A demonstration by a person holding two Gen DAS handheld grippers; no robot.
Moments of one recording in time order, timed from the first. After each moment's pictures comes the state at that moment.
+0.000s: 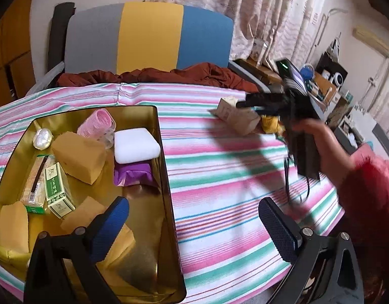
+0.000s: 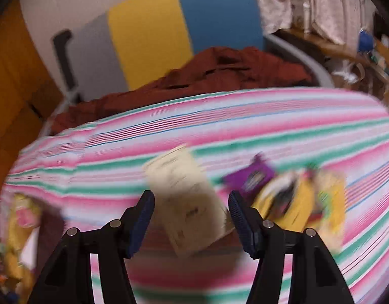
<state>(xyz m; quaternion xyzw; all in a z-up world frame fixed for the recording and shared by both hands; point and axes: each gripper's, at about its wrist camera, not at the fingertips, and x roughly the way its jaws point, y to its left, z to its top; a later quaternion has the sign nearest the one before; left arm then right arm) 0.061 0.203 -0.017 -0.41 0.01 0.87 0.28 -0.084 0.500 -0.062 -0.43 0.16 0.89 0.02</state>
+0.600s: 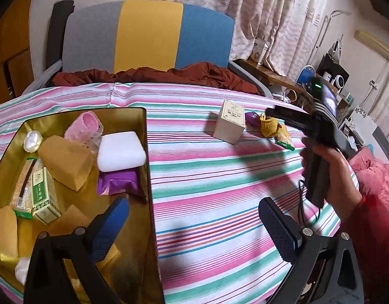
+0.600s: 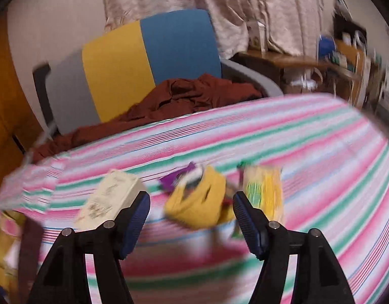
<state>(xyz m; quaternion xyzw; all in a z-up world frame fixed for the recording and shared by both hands) 0.053 0.229 -0.019 -0.41 0.01 0.87 0.28 -0.036 0.540 -0.059 -0.36 0.13 0.91 0.15</state>
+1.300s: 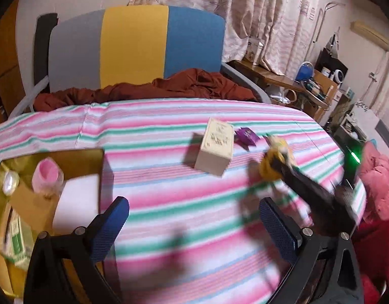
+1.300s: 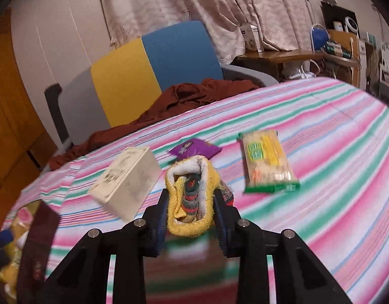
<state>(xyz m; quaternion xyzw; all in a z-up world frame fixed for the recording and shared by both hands) 0.004 0.311 -0.009 -0.39 0.03 0.87 0.28 0.038 0.527 -0.089 -0.29 0.21 0.93 0.12</state>
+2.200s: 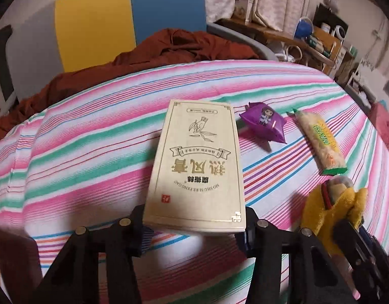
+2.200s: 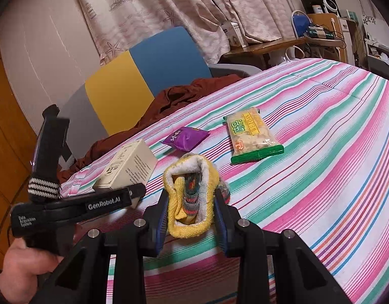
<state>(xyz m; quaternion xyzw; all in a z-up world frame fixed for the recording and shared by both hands) -0.087 0.436 -0.091 -0.45 0.13 0.83 0.30 0.069 0.528 -0.106 -0.26 0.27 0.92 0.13</state>
